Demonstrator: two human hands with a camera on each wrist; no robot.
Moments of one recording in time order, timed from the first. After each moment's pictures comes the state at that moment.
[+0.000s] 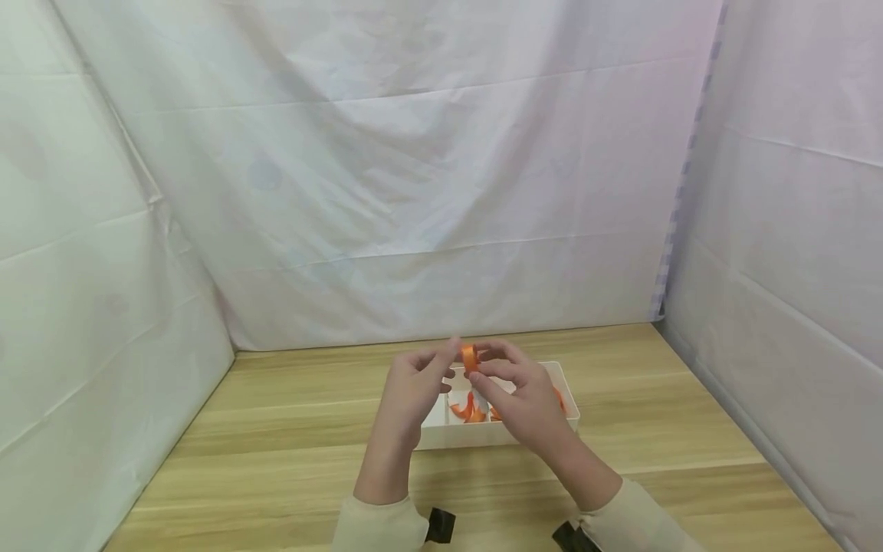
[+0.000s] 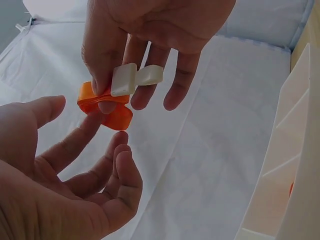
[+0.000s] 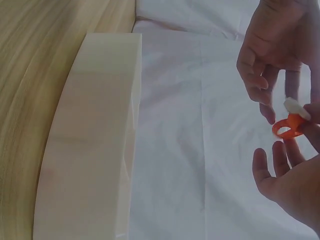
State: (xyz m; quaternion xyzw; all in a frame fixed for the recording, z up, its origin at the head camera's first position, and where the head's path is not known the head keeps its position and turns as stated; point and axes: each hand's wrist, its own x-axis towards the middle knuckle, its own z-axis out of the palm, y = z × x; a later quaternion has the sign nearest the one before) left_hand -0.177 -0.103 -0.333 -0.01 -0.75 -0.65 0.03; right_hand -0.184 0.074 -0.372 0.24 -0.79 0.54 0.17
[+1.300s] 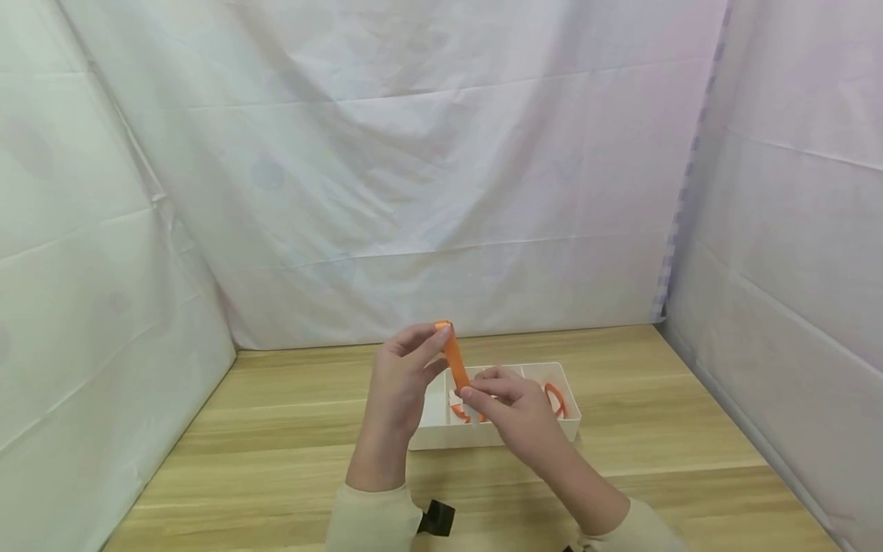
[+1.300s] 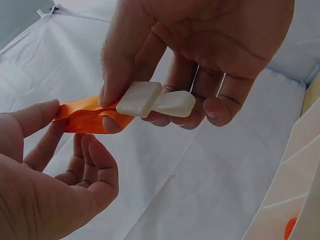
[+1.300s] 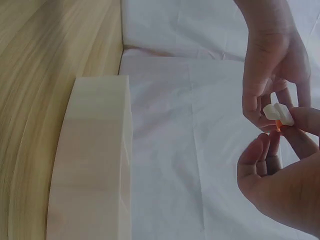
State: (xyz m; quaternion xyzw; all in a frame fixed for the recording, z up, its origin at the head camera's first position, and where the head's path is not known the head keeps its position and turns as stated) left_hand -0.186 -0.108 -0.322 -0.04 -0.57 -0.82 0.06; right_hand -0.161 0.064 -0.364 0.15 -0.78 0.61 0.03
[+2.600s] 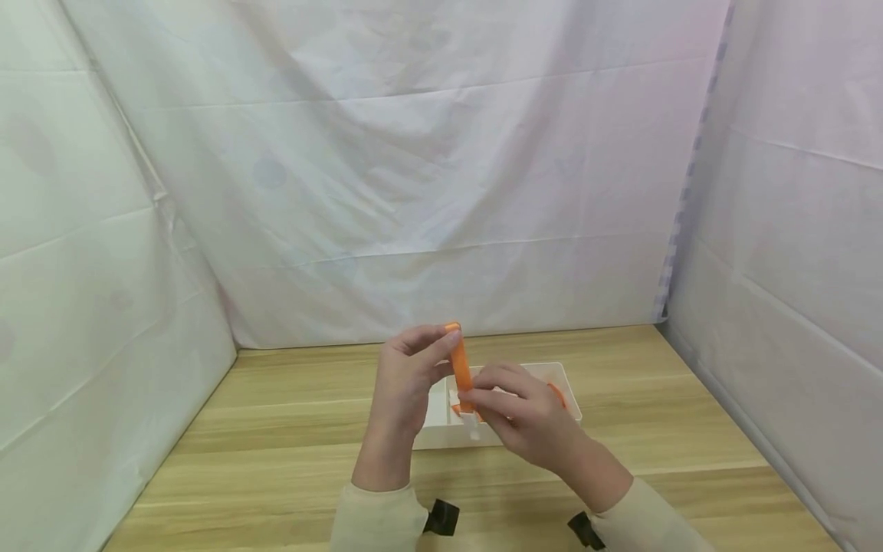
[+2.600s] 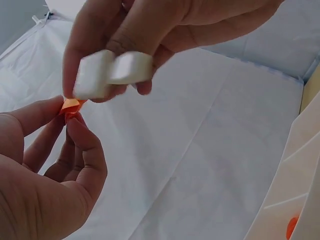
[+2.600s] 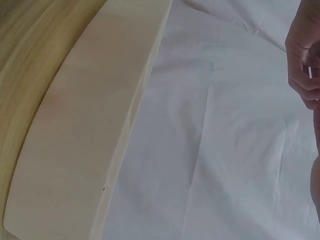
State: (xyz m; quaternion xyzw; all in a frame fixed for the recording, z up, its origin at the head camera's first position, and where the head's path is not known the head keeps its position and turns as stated) left_hand -0.186 -0.105 -0.323 -0.07 -0.57 -0.82 0.06; right_hand -0.193 0.077 -0.367 0.56 -0.62 0.33 0.44
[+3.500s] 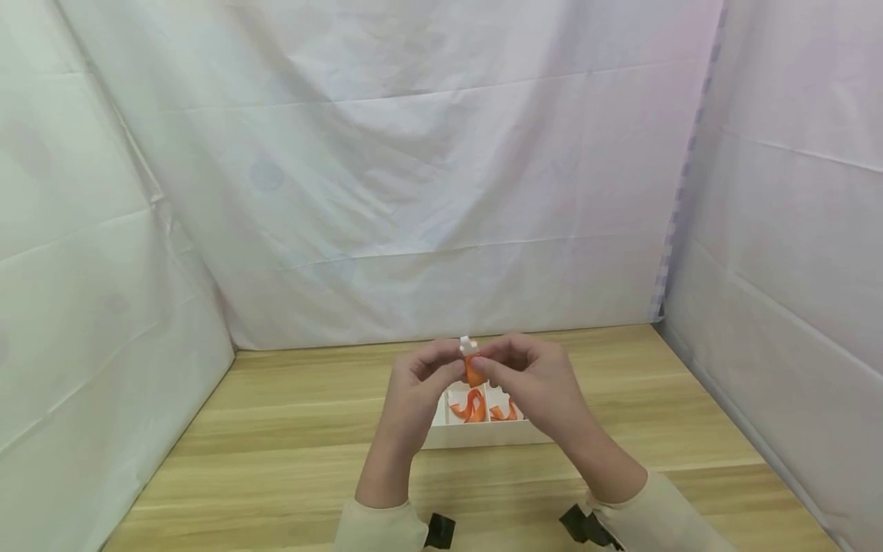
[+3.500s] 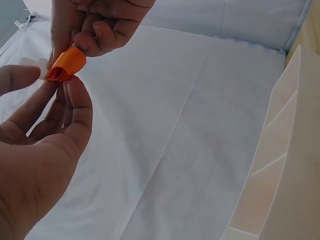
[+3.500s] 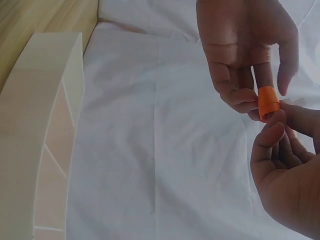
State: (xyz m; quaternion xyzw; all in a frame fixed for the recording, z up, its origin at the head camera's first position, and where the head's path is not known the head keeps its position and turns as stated) left_hand -0.176 -0.106 -0.343 -0.22 -0.65 -0.72 0.07; right_hand -0.172 0.081 -0.320 0.16 -0.78 0.61 0.07
